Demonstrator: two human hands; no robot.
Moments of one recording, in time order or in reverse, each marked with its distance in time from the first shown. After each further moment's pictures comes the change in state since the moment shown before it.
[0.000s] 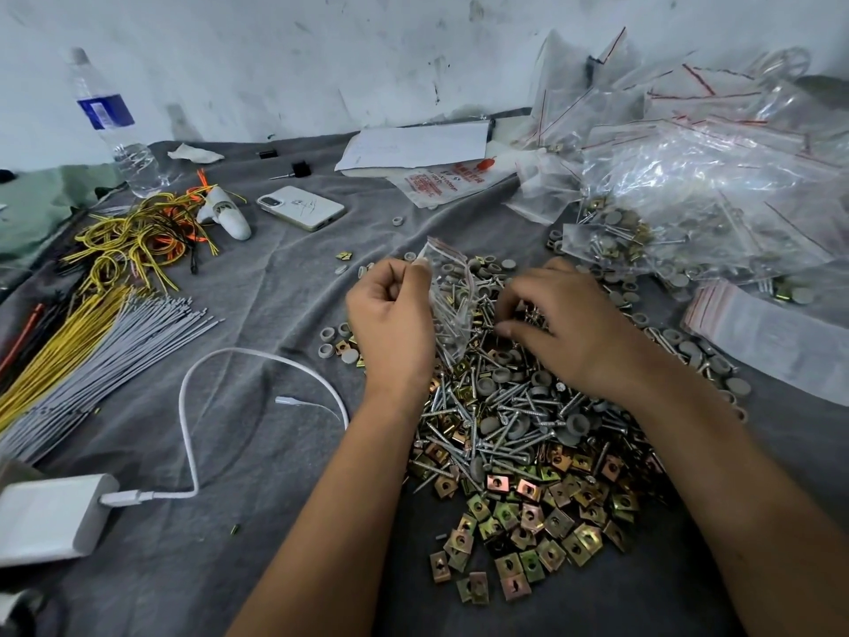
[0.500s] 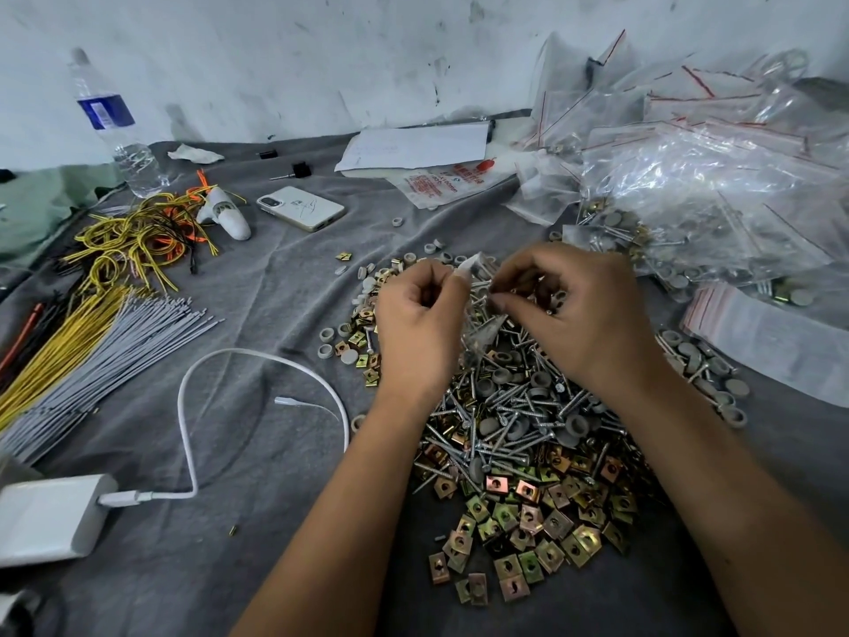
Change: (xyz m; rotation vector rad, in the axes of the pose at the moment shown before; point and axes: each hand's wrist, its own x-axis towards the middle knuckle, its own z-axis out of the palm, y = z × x) left_hand -0.009 -0.001 0.006 0.153 -0.213 0.143; right_hand -0.002 -0.008 -0.002 0.280 0.397 -0.114
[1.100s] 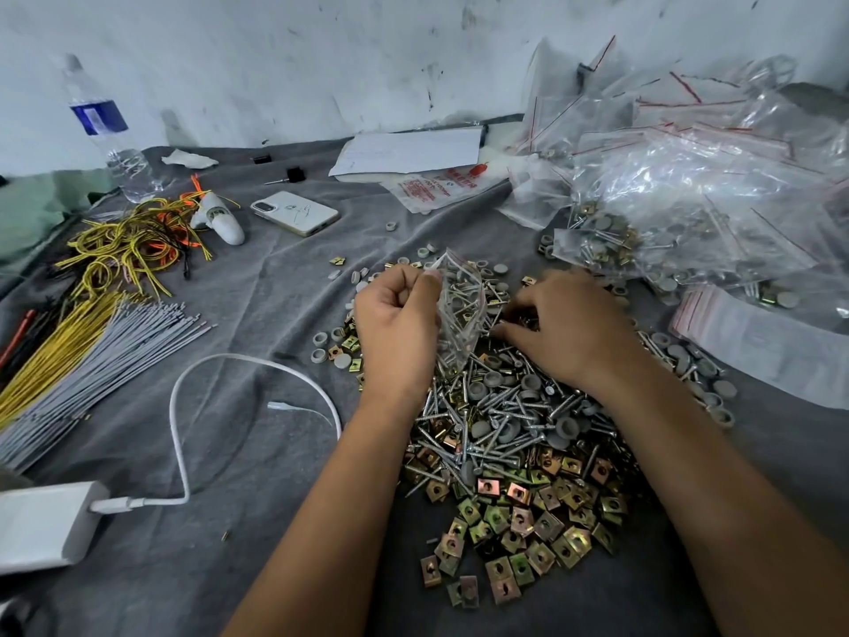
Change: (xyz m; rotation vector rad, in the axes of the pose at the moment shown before) left_hand 0.003 -0.001 -0.004 -0.149 0.075 -0.094; right_hand 0.005 0.016 0.003 -0.580 -0.348 0.273
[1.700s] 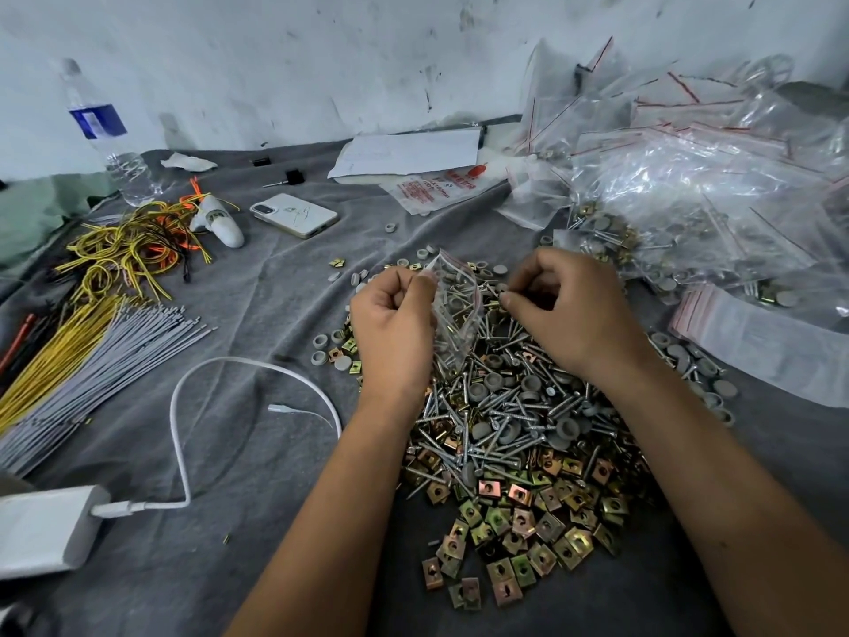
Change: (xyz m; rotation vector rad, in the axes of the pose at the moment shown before) left_hand 0.002 -0.003 0.000 -0.020 0.036 0.004; right_hand 0.000 0.000 -0.002 0.553 0.209 0.055
